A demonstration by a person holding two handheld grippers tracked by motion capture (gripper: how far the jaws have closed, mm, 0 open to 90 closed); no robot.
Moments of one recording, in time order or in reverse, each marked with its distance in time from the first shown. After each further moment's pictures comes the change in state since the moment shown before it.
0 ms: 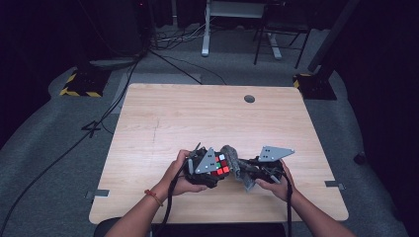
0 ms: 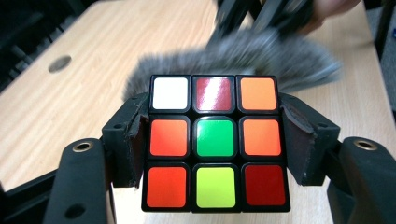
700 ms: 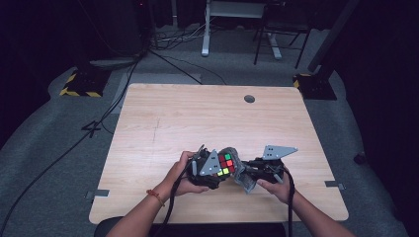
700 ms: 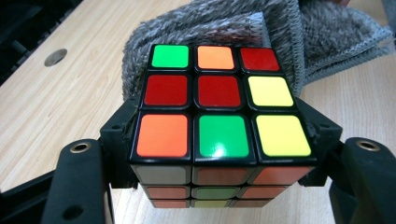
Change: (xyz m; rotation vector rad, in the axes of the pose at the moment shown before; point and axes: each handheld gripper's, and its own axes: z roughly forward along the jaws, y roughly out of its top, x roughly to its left) left arm -0.003 -0.004 0.014 0.063 0.006 0.025; right arm -0.002 -0.002 -0.003 -0.065 0.117 0.099
